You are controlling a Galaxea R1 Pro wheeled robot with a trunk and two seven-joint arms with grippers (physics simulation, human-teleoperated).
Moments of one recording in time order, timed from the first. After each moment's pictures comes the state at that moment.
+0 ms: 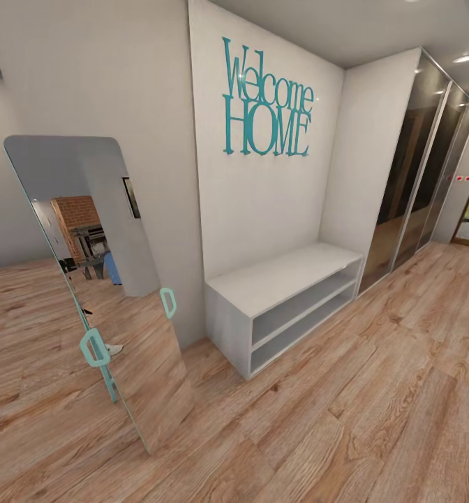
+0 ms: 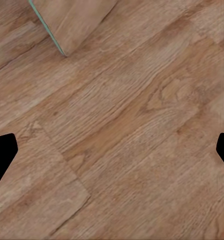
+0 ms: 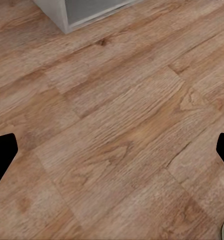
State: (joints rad) left arm -0.19 0.02 -0.01 -0.23 0.00 -0.35 -0.01; right arm -0.03 -0.05 0.00 -0.53 0.00 -0.41 0.00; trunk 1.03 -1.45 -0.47
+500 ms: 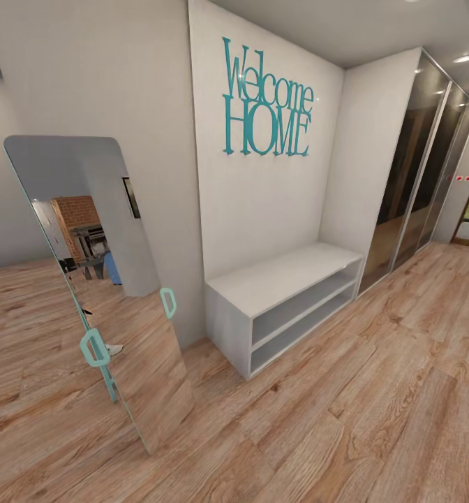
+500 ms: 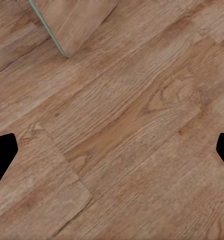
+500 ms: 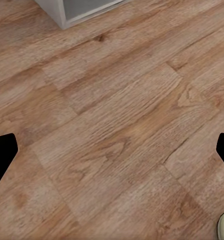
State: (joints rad) left arm -0.19 0.03 -0.01 -0.23 0.00 -0.35 -0.01; right arm -0.03 -0.06 0.00 -0.52 0.00 -0.42 0.00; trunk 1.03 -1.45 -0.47
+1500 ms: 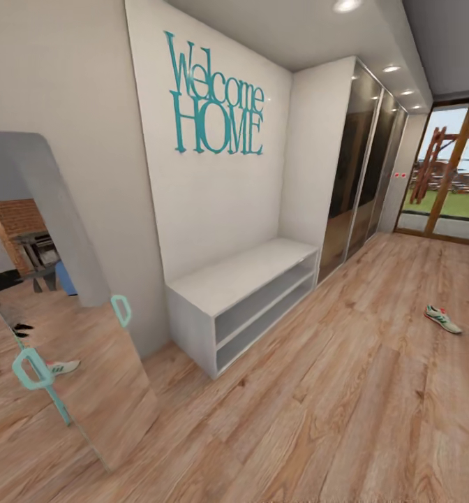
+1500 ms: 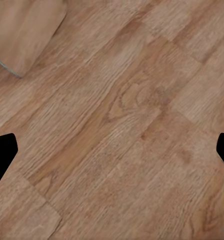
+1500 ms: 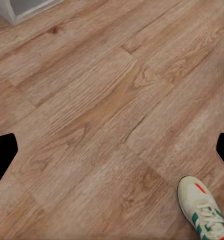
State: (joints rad) left arm -0.19 0.03 -0.01 -0.23 -0.01 -0.35 -0.01; right arm -0.03 -0.05 0.00 -0.52 0.00 -0.42 -0.01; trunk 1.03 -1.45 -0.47
